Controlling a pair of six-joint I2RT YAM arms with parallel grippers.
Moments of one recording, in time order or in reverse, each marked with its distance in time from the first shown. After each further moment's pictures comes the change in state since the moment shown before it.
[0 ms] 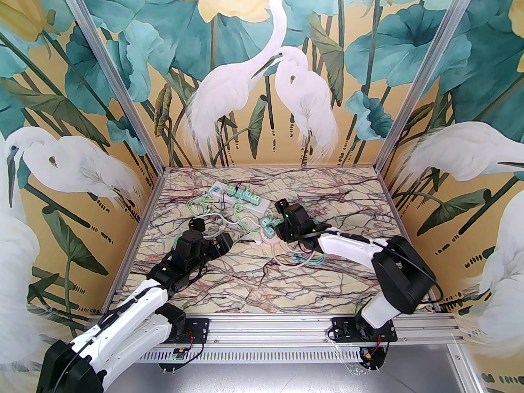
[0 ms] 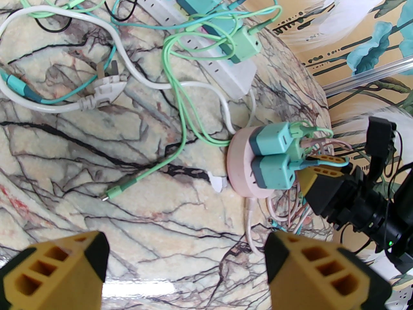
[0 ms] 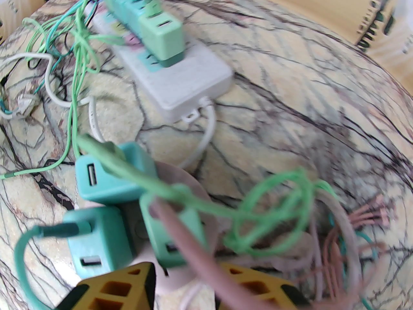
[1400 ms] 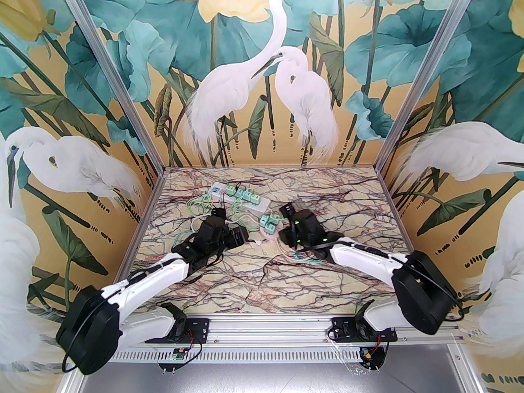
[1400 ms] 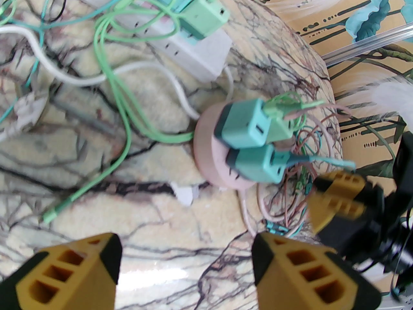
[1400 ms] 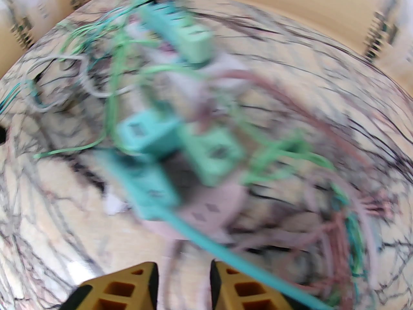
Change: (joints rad) left arm -0.107 0.357 0.180 0.130 -0.009 0.041; right arm 0.045 -0.157 -0.126 0.053 -0.064 -0.006
